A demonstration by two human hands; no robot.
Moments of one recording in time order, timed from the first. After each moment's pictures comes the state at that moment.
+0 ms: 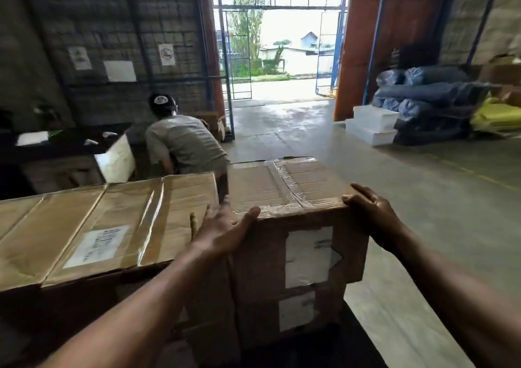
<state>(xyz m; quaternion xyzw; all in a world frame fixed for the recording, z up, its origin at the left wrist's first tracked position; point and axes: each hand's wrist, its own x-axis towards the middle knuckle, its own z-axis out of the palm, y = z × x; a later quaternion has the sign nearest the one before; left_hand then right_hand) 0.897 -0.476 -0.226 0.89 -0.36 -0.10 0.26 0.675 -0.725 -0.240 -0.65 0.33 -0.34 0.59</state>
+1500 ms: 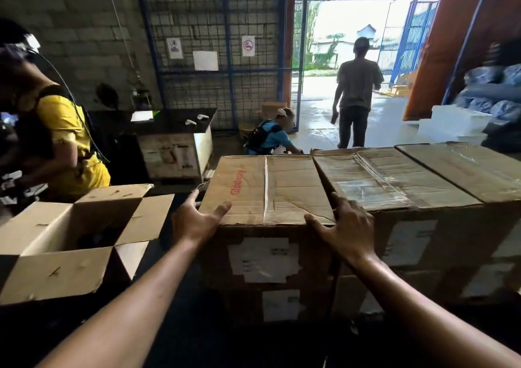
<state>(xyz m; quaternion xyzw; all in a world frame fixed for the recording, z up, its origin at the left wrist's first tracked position) 1.172 0.041 -0.244 0.87 -0.13 0.04 0.47 0.988 -0.182 -0.259 -0.87 0.34 -0.31 0.18</state>
